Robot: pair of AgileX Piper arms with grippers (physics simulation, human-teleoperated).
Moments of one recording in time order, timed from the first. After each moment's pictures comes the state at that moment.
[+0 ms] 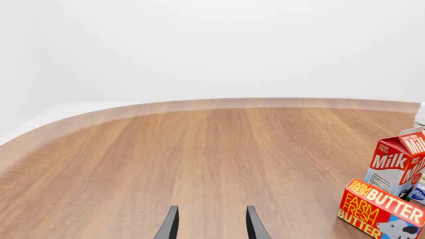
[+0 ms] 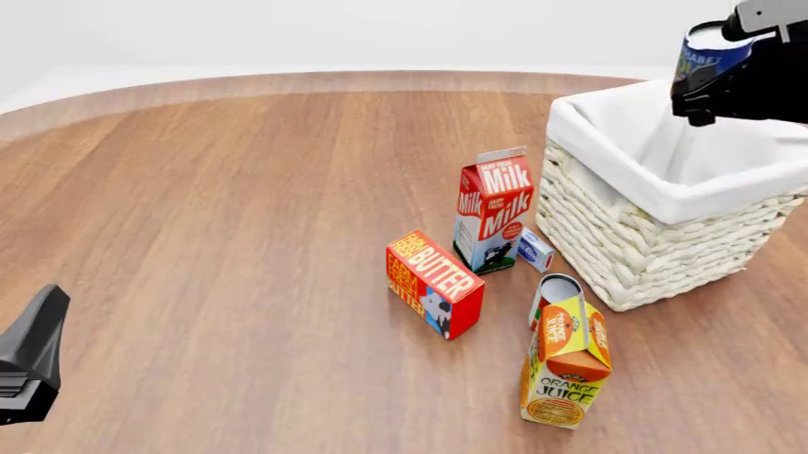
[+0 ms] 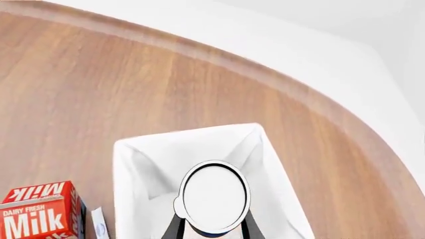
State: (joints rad) left arm 0.00 0.00 0.00 0.00 0.00; right arm -0.07 1.36 -1.04 0.17 -0.29
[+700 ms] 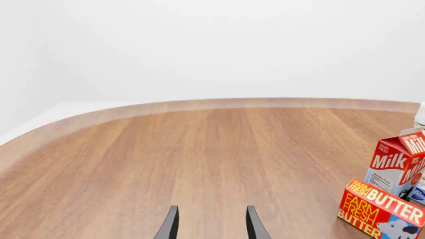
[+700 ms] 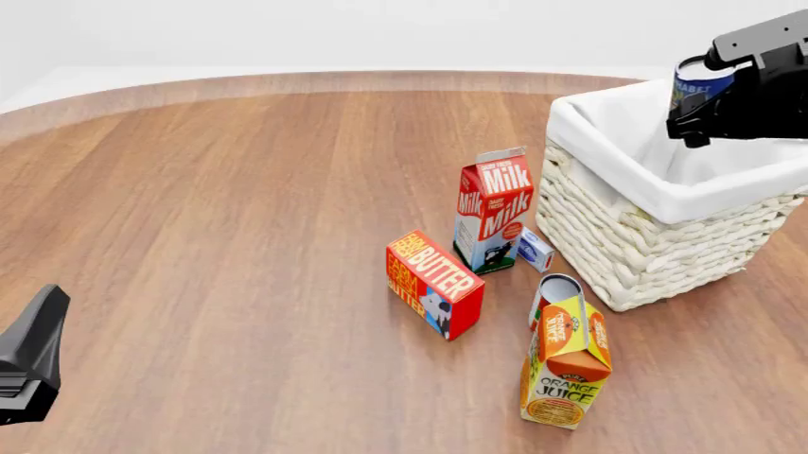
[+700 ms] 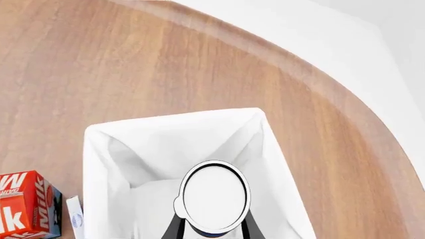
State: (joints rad) left arm 0.00 0.00 0.00 0.00 0.00; right arm -0.11 1.47 -1.07 0.19 -0.36
